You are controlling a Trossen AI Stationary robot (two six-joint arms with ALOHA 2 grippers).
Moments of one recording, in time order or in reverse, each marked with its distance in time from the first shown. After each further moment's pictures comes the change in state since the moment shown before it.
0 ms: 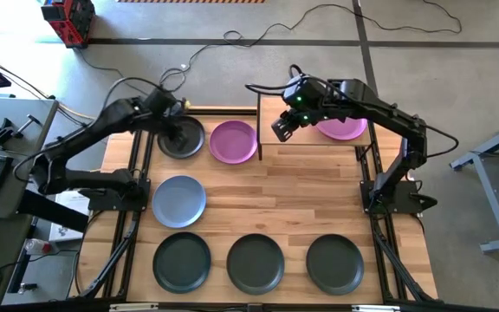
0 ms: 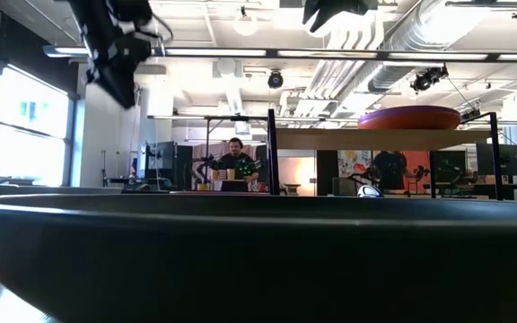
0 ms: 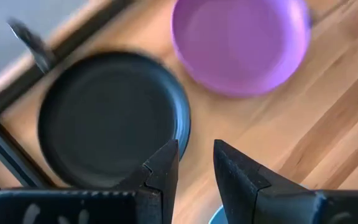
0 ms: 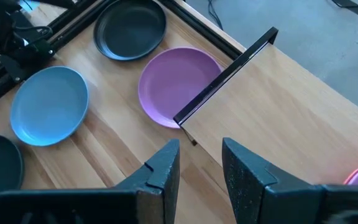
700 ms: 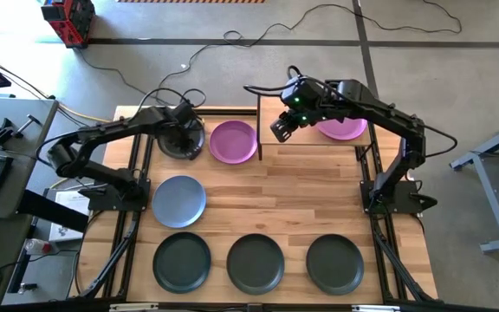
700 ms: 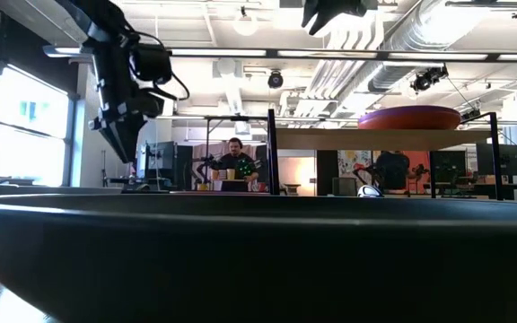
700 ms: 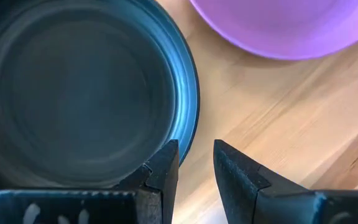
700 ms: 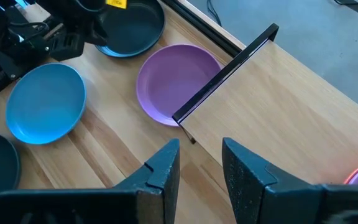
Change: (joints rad) left arm -0.013 0.237 -0.163 0.185 0.006 -0.022; right arm -0.003 0.014 -0.001 -0.004 0.001 0.001
